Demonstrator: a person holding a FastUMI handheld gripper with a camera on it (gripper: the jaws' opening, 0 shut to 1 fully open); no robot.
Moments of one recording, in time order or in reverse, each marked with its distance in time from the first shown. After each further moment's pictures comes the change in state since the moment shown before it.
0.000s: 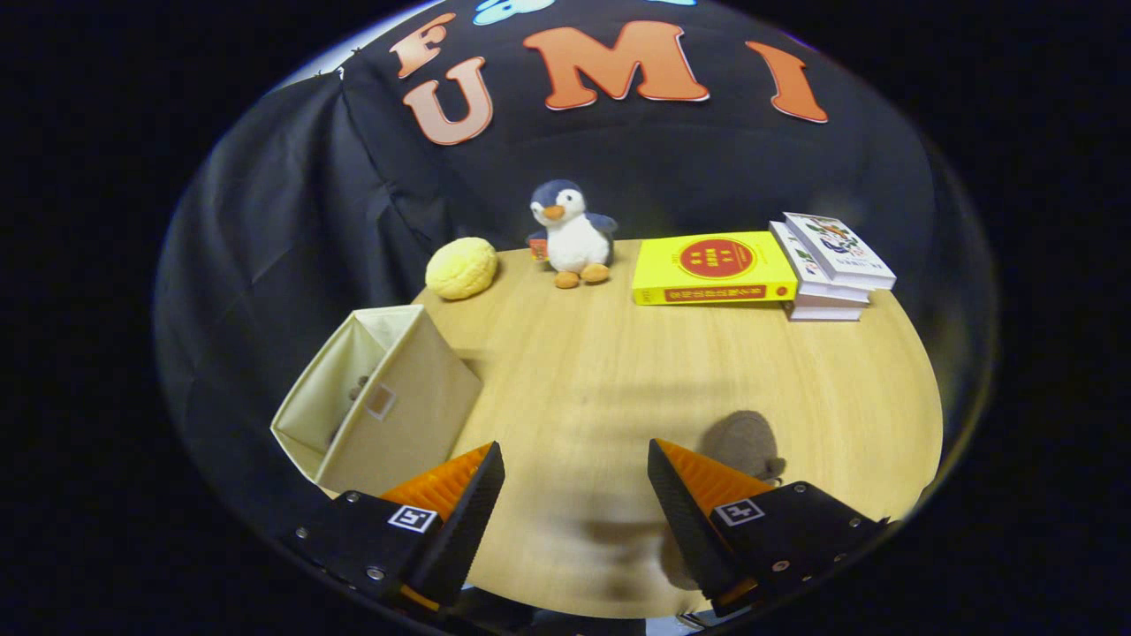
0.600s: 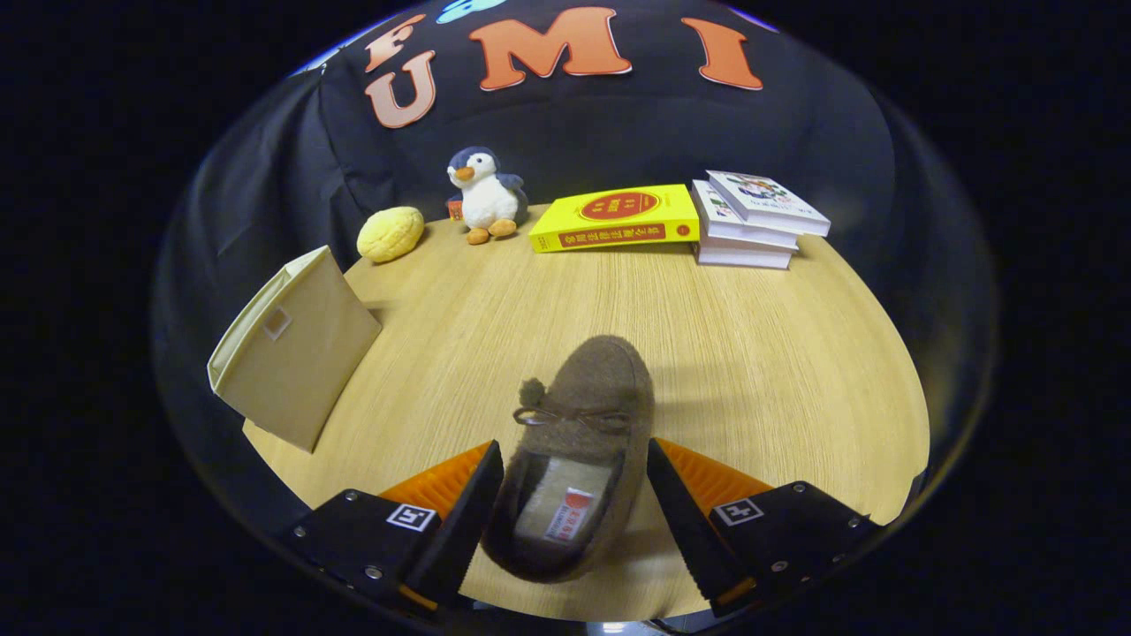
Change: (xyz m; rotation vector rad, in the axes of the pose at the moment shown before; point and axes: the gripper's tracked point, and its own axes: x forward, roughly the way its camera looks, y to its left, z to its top) arm 0.016 -0.117 -0.083 0.004 0.039 -0.083
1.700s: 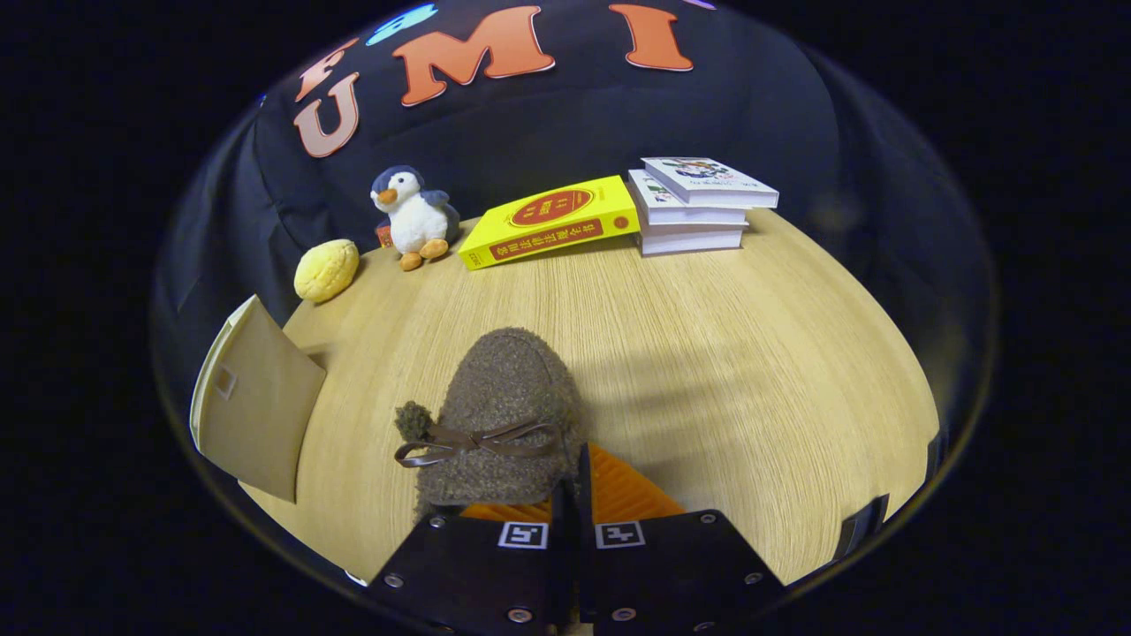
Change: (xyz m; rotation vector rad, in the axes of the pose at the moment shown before) arm 0.011 -0.009 0.036 0.146 -0.046 -0.143
